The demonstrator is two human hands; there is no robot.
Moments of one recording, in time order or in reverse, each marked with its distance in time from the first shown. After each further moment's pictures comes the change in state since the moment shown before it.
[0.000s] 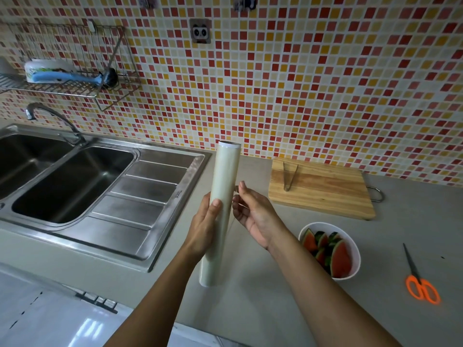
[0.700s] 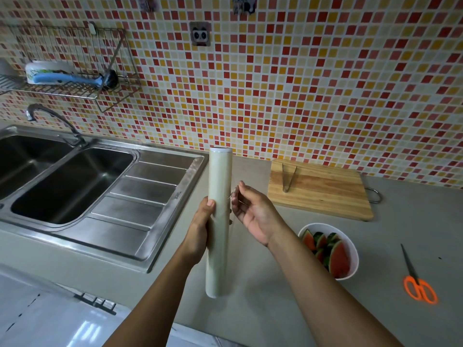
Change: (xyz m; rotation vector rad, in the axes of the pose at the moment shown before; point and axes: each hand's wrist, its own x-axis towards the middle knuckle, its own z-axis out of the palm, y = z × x) left_hand 0.000 -0.001 -0.001 -0.288 -0.081 -0.038; right_hand -0.005 -0.012 0.007 0.085 -0.063 0.027
